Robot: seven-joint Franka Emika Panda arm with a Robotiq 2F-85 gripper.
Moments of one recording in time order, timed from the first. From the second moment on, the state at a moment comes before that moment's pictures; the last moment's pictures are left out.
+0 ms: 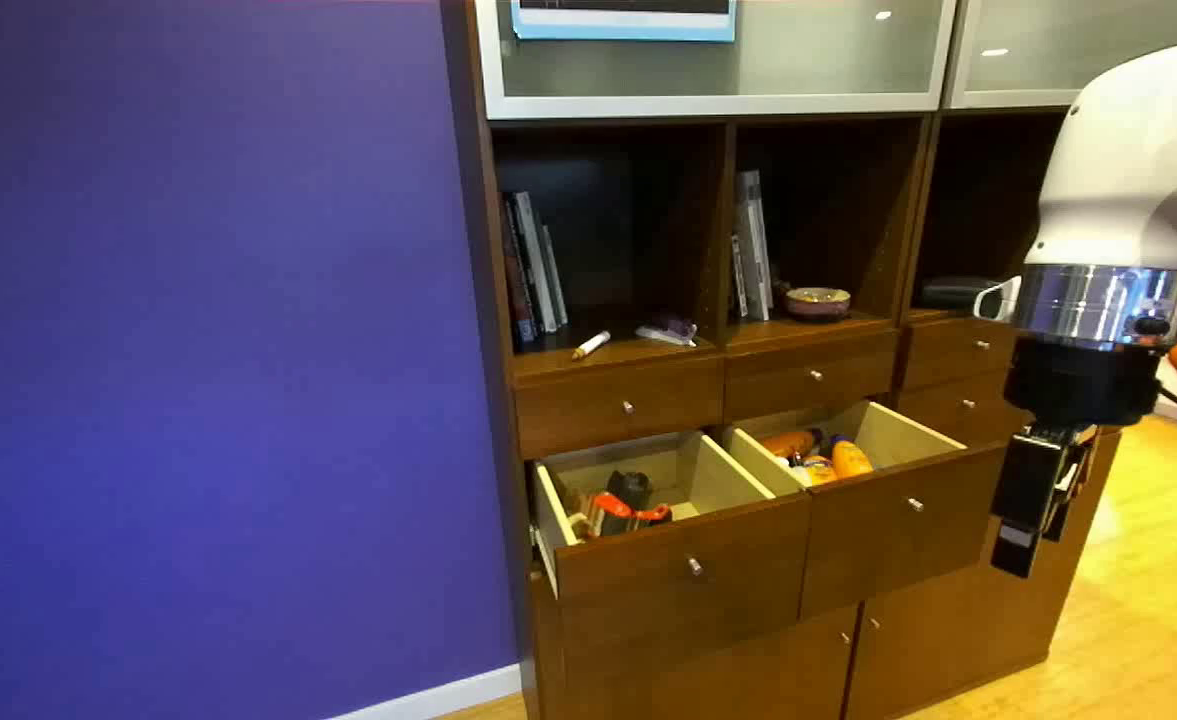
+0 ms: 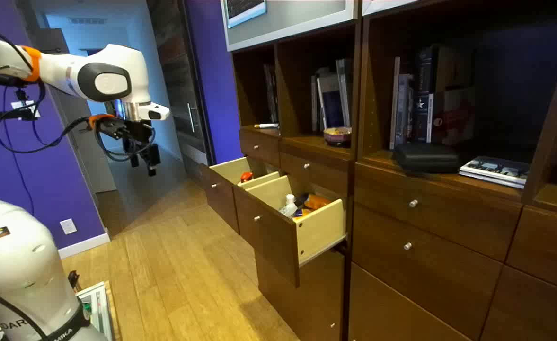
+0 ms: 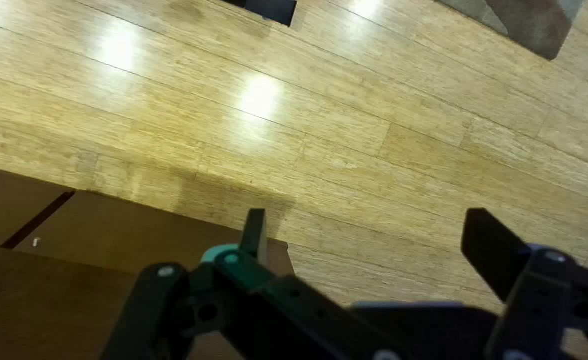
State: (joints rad) arm 0.31 -0.67 0.21 -2.53 0.31 1.87 0.08
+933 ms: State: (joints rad) arm 0.20 -0.63 0.19 -2.54 0.28 1.89 0.09
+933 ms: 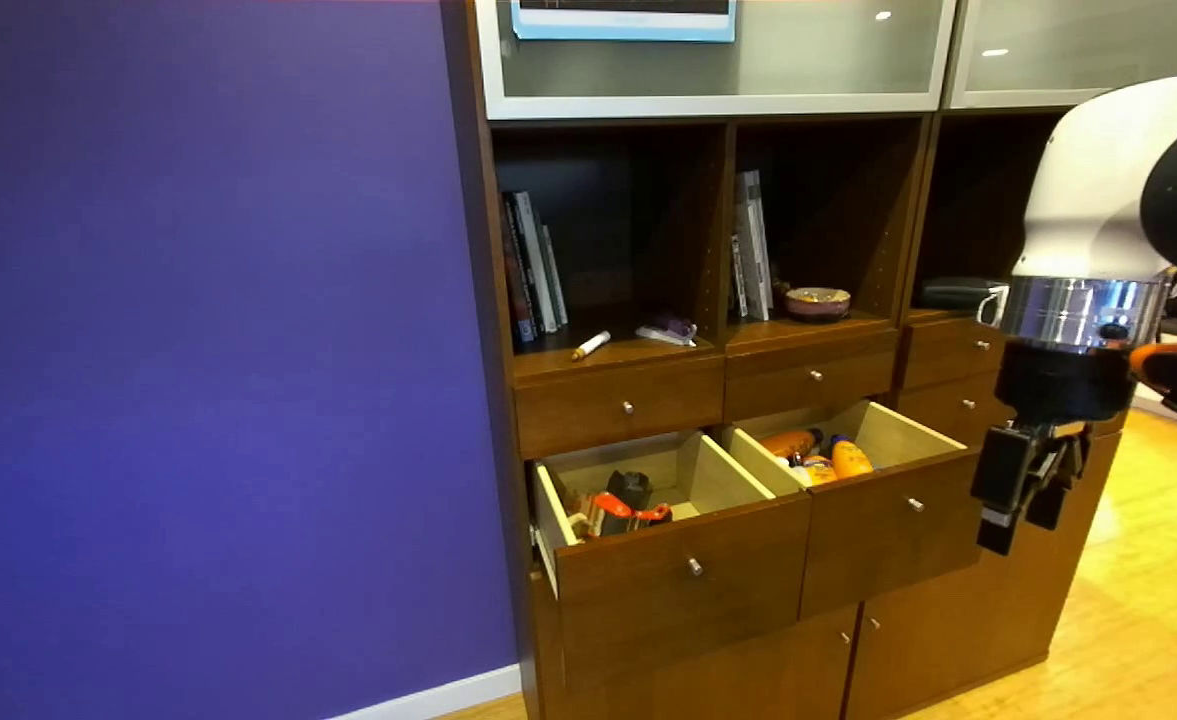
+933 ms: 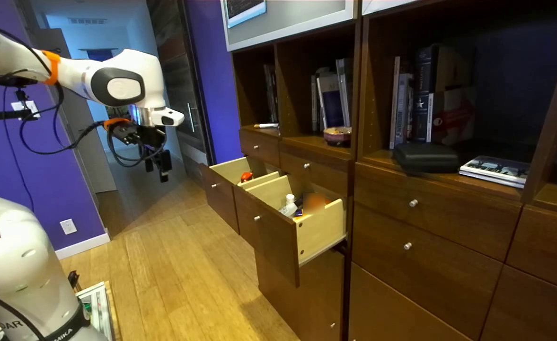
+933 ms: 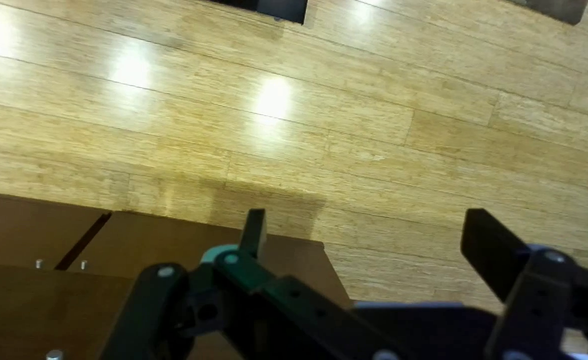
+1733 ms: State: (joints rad) arm 0.01 -0.37 0.13 -2.64 0.08 2.32 0.11
